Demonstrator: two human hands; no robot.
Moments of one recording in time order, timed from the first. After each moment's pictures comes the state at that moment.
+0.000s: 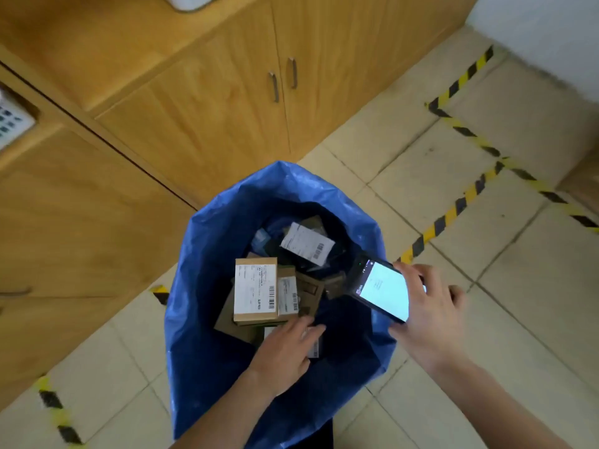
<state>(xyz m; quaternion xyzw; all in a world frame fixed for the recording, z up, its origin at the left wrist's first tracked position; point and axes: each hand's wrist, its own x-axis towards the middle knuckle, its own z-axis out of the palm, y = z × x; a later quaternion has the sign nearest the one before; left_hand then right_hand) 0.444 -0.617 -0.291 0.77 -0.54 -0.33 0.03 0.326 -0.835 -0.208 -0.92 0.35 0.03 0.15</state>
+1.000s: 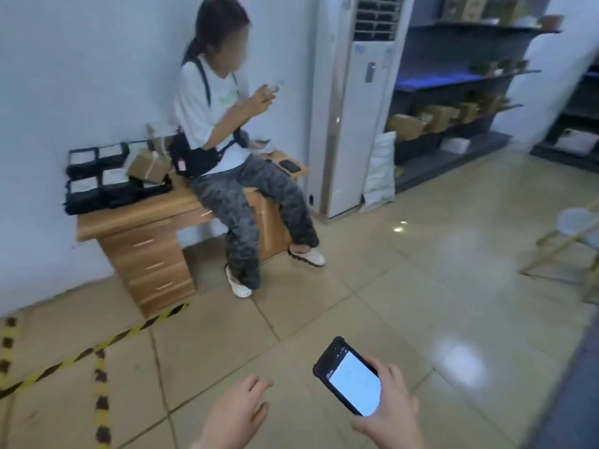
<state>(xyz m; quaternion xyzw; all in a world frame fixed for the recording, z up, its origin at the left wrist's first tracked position) -0.140 -0.823 0.020 0.34 -0.93 -0.12 0.02 -0.368 -0.675 0.053 -0.39 0.85 -0.28 0.22</state>
